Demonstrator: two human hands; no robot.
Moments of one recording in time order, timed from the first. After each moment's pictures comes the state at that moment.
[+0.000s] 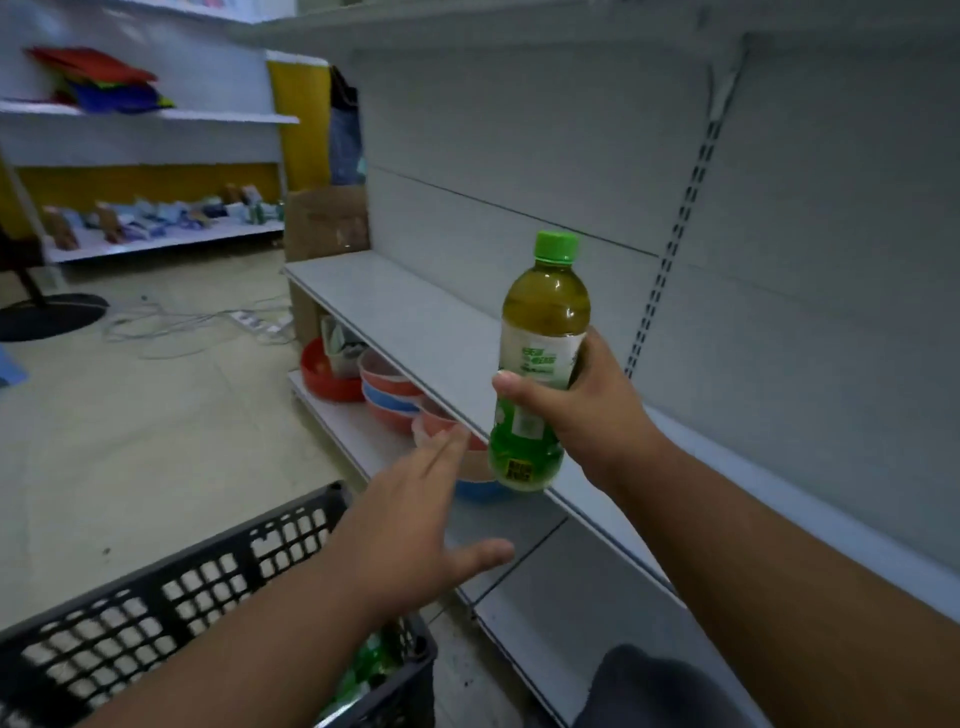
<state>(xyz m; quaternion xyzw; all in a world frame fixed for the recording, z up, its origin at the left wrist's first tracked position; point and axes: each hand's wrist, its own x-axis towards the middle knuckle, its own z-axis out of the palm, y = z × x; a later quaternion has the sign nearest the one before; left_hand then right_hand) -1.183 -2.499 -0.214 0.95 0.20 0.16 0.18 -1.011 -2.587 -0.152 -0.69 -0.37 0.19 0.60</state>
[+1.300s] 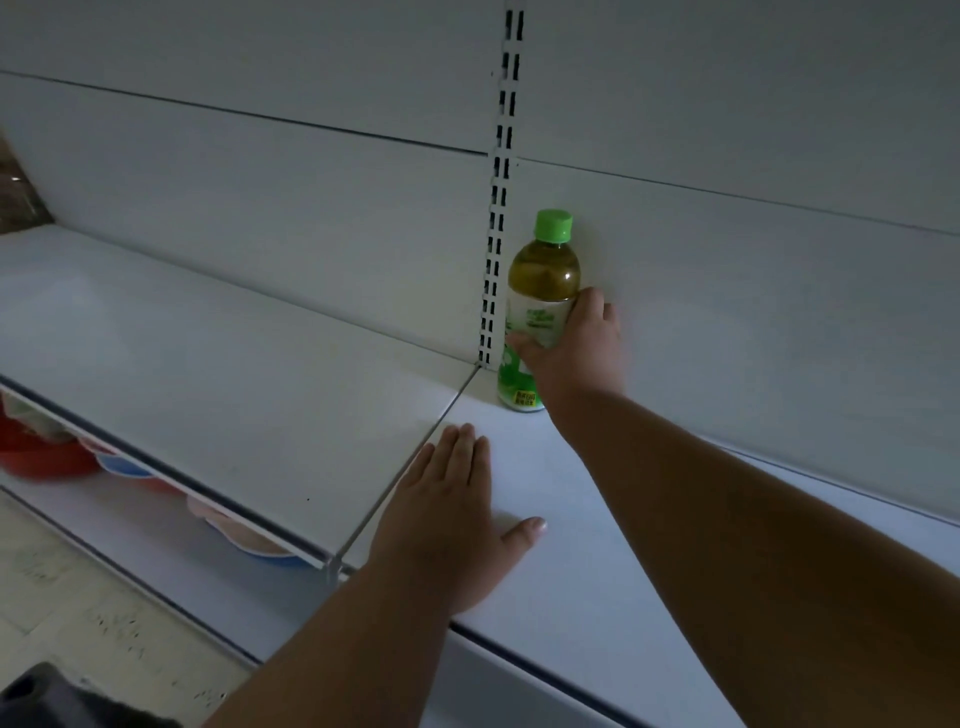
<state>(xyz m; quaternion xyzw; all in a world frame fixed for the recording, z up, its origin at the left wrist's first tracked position) -0.895 -2.486 -0.352 0.99 0.06 0.06 0.08 -0.752 -2.574 -0.265 -0.90 -0.10 -0.13 0.40</state>
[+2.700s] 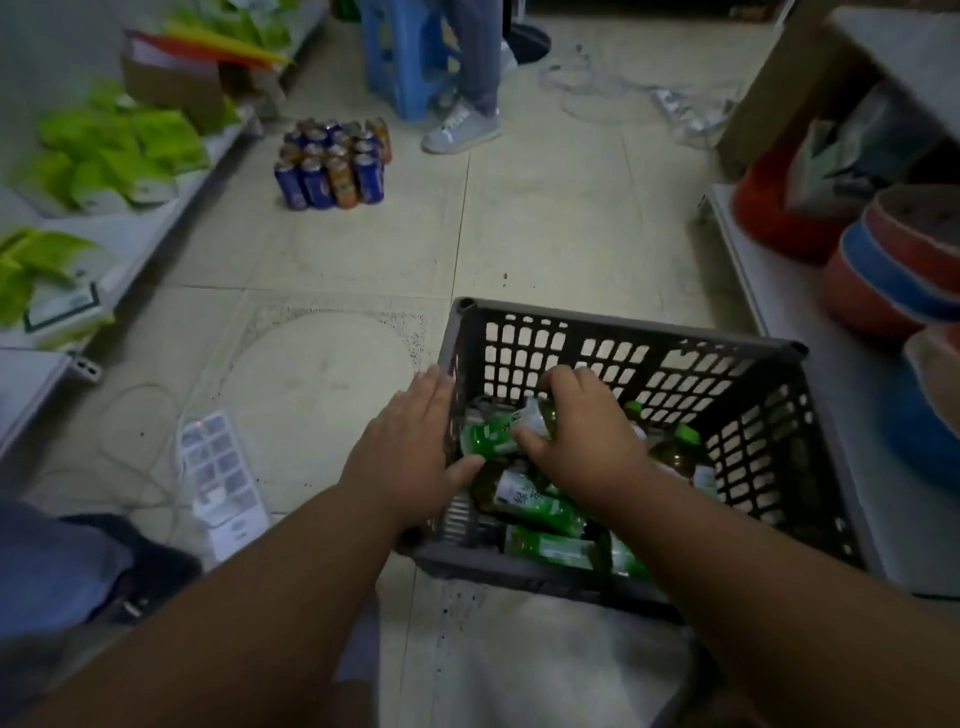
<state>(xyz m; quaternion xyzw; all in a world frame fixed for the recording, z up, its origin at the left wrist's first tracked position) -1.551 -2.389 -0.456 0.76 0.63 0.03 0.15 -1.354 -2.379 -0.420 -0.66 -0.71 0.21 0.11</state>
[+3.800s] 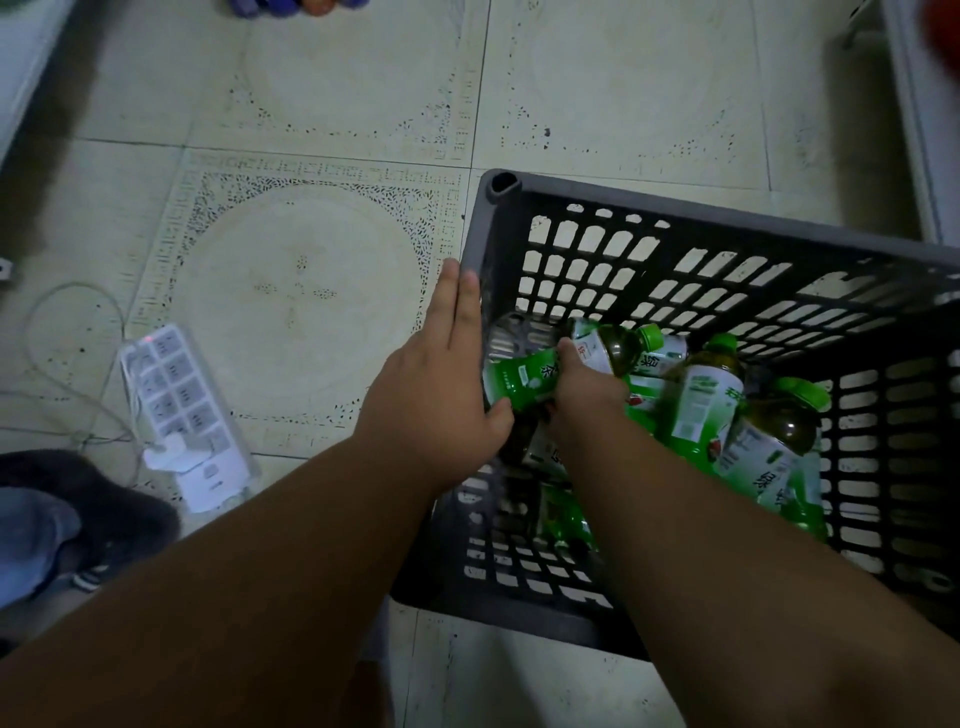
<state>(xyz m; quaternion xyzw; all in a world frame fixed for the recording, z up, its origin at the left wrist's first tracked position) -1.547 -2.327 -0.522 0.74 0.64 0.08 0.18 -1.395 -2.272 -0.668 -0.79 0.02 0.50 0.35</state>
